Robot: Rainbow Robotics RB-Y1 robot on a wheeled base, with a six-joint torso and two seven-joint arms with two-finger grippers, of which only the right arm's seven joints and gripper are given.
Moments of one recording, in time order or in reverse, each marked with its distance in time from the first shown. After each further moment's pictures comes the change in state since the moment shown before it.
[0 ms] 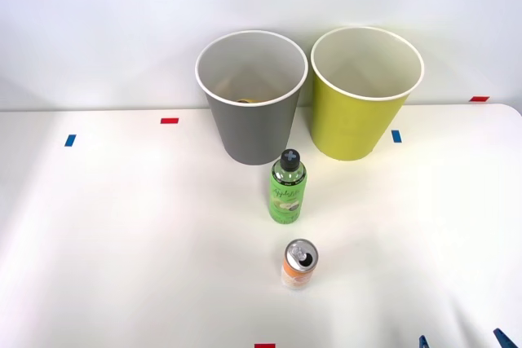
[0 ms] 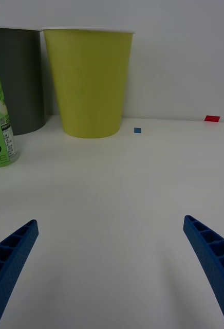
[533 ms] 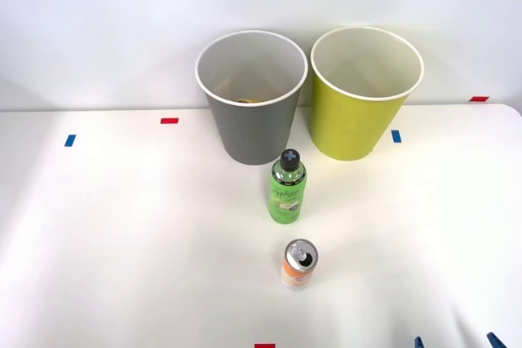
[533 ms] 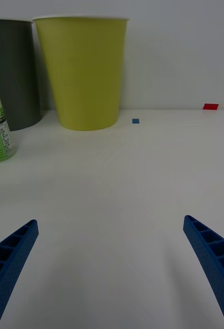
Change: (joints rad) arm -0.028 0.002 0.032 0.050 -0.049 -0.005 0.009
